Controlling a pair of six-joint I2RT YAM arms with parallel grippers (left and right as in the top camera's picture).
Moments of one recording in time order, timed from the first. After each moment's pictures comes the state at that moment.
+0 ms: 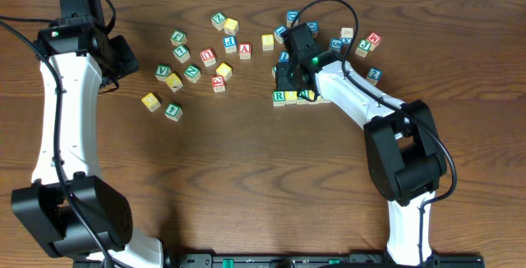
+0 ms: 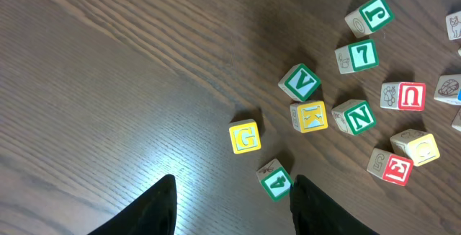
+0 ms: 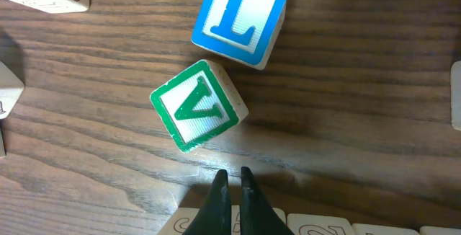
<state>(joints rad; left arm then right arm) 0.18 1.74 1.64 -1.07 -0.08 -0.33 0.46 2.15 1.57 -0.53 -0.03 0.44</state>
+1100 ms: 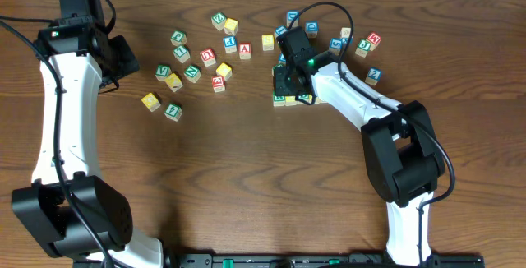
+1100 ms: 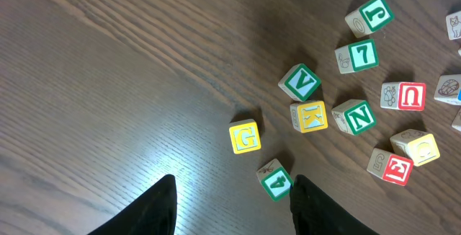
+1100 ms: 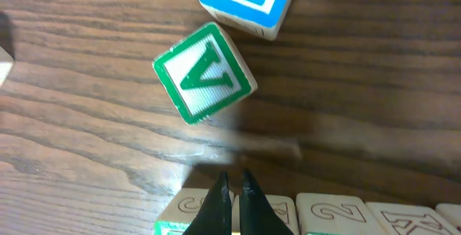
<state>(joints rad) 0.18 1.74 1.64 -1.07 -0.08 -0.33 0.48 2.15 1.57 -0.57 -0.02 0.44</state>
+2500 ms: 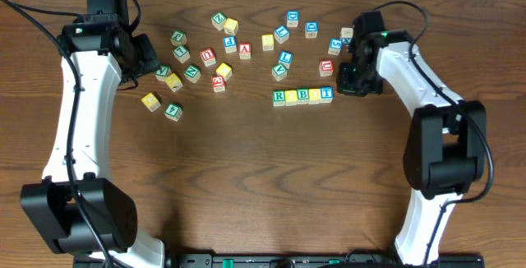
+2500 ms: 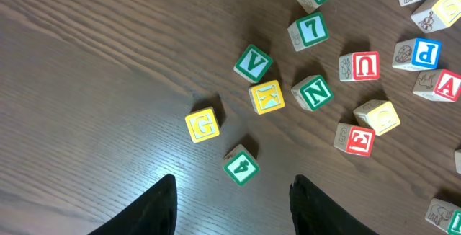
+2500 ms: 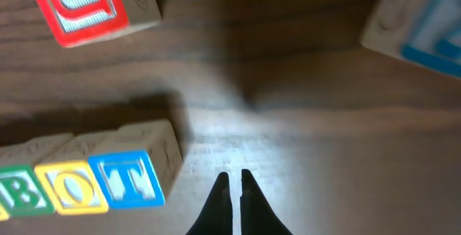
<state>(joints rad) 0.08 1.74 1.64 -1.07 -0.06 -0.33 0.16 2.11 1.61 -0.93 -0.09 0.26</state>
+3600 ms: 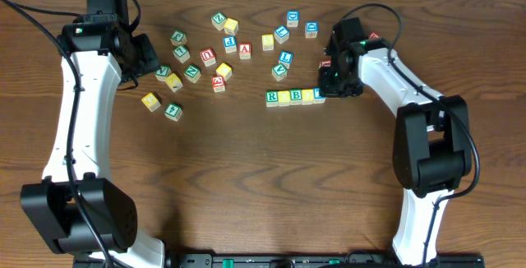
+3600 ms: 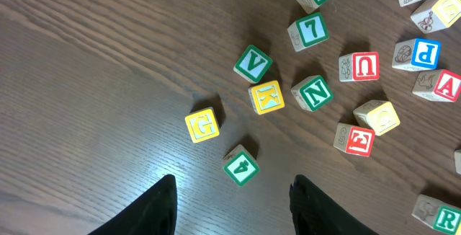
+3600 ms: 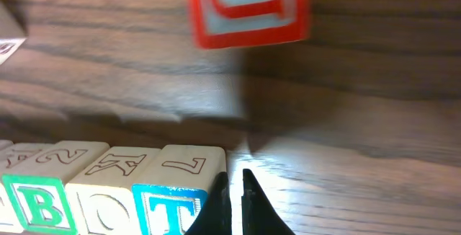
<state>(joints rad) 0.08 1.74 1.64 -1.07 -0.06 -0.33 0.24 2.14 1.57 -0.80 -0.15 0.22</state>
